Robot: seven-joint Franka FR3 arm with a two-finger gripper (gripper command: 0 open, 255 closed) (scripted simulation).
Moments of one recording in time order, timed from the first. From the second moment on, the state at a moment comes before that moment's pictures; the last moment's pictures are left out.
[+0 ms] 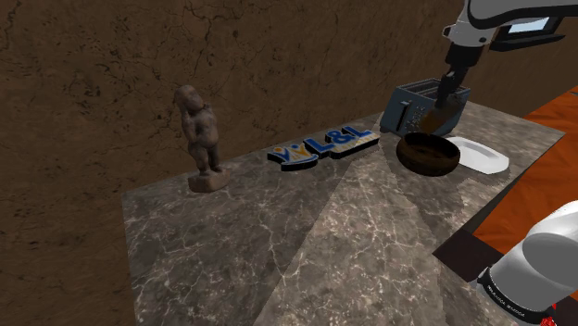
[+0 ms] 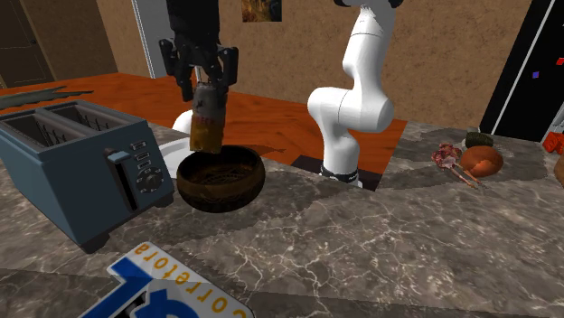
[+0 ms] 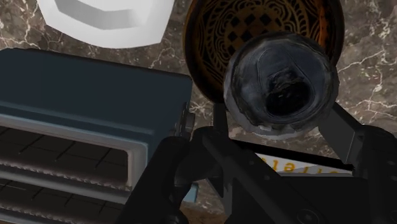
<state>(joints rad) -0.20 -0.45 -0.15 -2.13 -0.15 1.69 -0.43</state>
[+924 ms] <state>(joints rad) -0.20 -0.46 -0.16 -2.23 -0.16 1.80 -0.42</state>
